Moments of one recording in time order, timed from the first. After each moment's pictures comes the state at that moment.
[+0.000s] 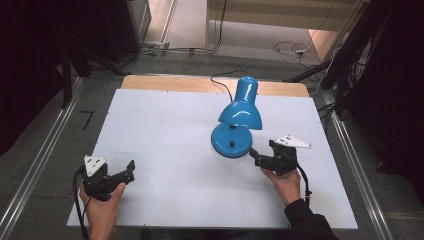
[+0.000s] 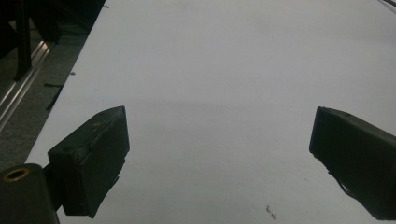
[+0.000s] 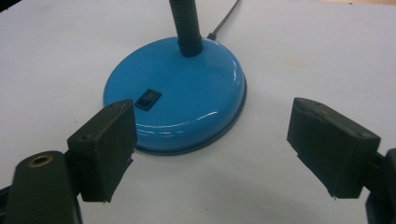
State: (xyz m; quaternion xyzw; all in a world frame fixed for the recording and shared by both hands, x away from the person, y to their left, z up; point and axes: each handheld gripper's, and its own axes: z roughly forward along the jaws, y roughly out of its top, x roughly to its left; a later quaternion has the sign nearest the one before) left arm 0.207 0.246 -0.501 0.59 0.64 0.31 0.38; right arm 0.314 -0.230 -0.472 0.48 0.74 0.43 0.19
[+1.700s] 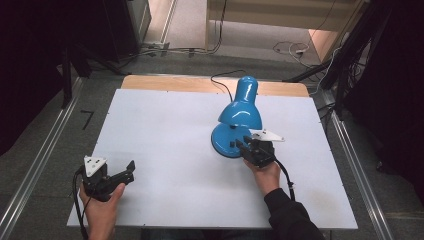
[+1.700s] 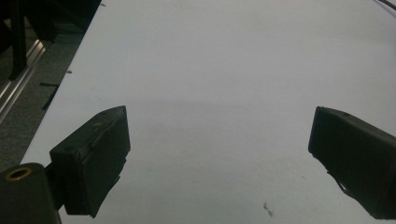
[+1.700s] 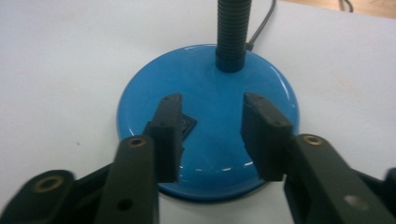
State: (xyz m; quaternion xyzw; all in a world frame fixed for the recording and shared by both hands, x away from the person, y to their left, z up) left arm 0.206 0.247 -0.501 0.59 0.64 0.31 0.39; right arm 0.337 -0.176 -0.487 0.45 0.76 0.42 0.21
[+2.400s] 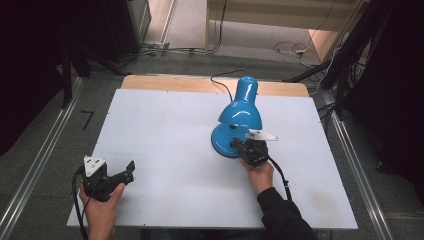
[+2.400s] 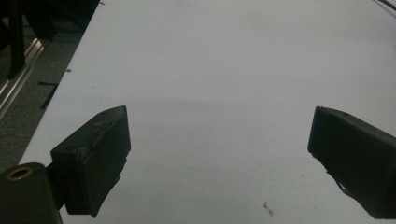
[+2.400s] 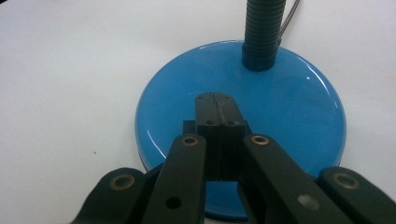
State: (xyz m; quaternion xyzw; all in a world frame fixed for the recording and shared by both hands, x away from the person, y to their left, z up) left arm 0.206 0.247 -0.501 0.59 0.64 0.30 0.39; right arm 0.341 -0.164 -0.496 0.45 0.76 0.43 0.19
